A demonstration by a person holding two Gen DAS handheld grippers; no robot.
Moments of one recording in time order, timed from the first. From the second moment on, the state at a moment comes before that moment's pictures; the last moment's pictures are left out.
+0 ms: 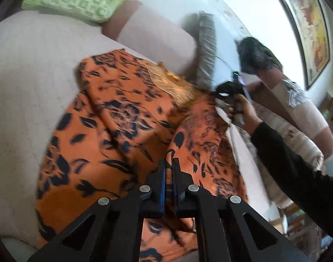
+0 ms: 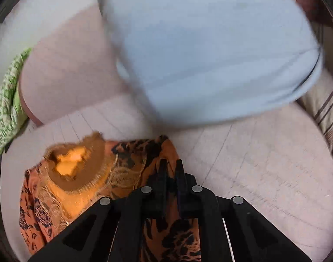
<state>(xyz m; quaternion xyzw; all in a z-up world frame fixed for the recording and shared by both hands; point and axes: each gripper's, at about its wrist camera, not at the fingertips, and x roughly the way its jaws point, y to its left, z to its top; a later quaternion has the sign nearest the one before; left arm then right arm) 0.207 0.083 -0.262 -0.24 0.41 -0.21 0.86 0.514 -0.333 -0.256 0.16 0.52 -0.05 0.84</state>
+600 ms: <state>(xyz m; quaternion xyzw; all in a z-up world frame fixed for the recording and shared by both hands) 0.196 0.090 -0.276 -0.26 0.48 -0.16 0.82 0.204 -0.222 -0.245 0.32 0.52 0.20 0.77</state>
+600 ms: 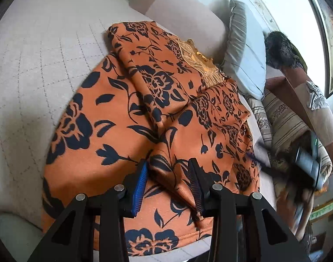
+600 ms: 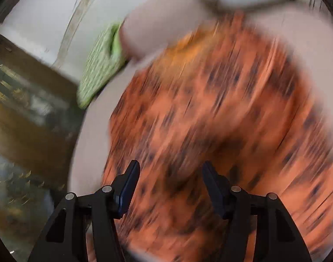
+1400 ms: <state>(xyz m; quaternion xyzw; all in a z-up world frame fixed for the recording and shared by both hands) 0.151 0.144 -0.235 -0.20 0.50 0.01 0.84 0.083 -0.332 -0.204 0.32 0.48 0.07 0.81</state>
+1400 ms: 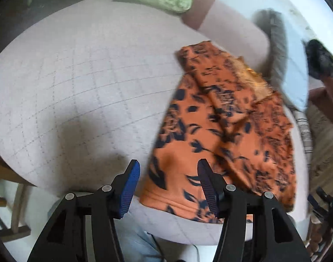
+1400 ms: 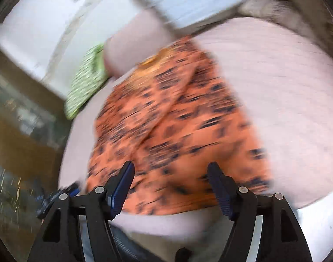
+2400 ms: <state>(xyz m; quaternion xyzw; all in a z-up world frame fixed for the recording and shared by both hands) 0.163 0.109 -0.234 -0.12 0.57 0.01 0.81 0.090 -0.374 -0.268 0.28 0.60 -0.03 0.75</state>
